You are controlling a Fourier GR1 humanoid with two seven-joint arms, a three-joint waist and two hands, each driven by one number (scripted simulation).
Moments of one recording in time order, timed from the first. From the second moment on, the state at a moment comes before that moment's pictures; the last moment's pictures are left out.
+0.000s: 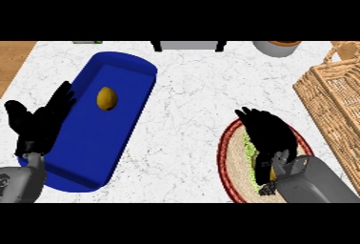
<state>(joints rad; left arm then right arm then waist) -0.19 0.39 0.00 -1.39 0.22 0.07 0.19 -0.39 -0.41 0.52 -1.65 0.62 0.60 0.81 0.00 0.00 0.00</state>
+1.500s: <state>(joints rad) -0.20 0.30 0.11 -1.38 0.11 -0.02 0.21 -0.18 -0.34 0.41 -1.69 0.90 0.73 0.59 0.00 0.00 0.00</state>
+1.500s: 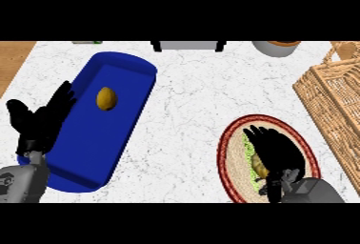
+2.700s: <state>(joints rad) -0.21 0.28 0.15 -1.40 0.08 -0.04 0.22 -0.29 -0.12 0.22 -1.46 1.09 0.49 0.68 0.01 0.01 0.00</state>
